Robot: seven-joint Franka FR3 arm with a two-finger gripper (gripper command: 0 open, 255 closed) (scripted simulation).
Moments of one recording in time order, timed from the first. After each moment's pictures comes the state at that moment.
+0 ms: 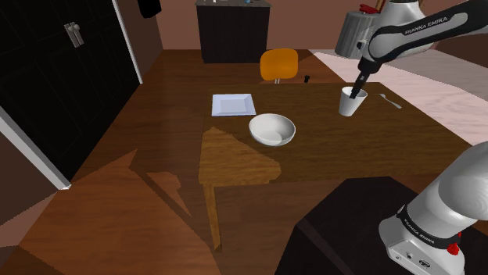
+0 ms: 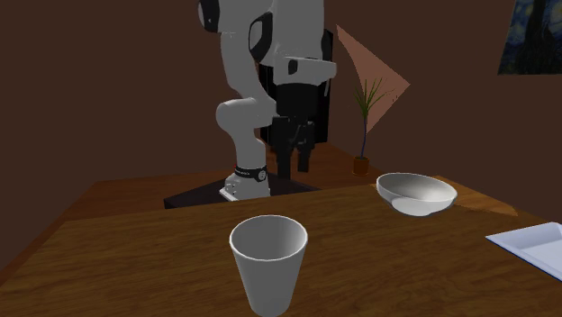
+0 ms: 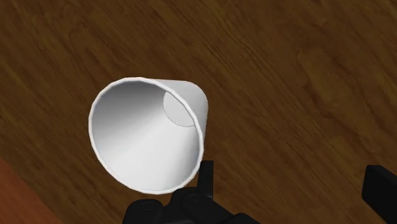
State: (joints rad) arm -0.09 -0.29 -0.42 -2.39 -0.29 2.30 -0.61
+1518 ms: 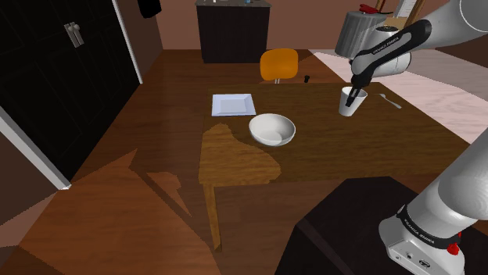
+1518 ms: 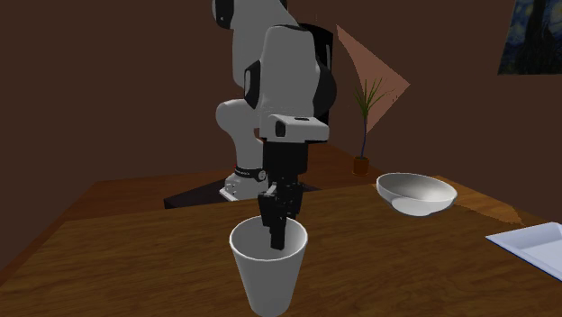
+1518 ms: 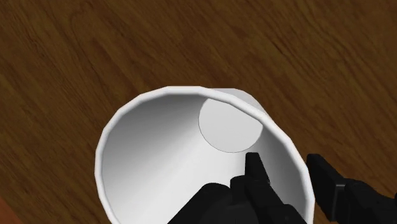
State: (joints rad) arm -0.09 0.03 -0.52 -2.31 -0.12 2.54 -0.83
